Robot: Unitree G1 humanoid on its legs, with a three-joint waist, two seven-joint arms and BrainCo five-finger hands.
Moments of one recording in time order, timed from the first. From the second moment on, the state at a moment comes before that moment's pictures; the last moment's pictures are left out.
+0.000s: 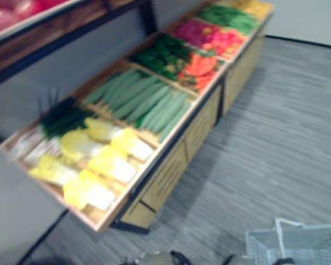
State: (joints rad) left arm 0.20 0.04 0.24 1.02 0.17 -0.01 0.17; right arm 0.05 -0.18 -0.39 1.05 -0.24 0.10 -0.20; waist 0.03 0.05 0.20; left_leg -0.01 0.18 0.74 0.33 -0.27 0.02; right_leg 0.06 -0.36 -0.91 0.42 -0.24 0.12
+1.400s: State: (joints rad) left arm -0.44 0.38 0.14 0.46 0.11 -0.08 0.43; right arm 0.13 -0.12 -0.37 0.97 -0.21 0.02 -0.23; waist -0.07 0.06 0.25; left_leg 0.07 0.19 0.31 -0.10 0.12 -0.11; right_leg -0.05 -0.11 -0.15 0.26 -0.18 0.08
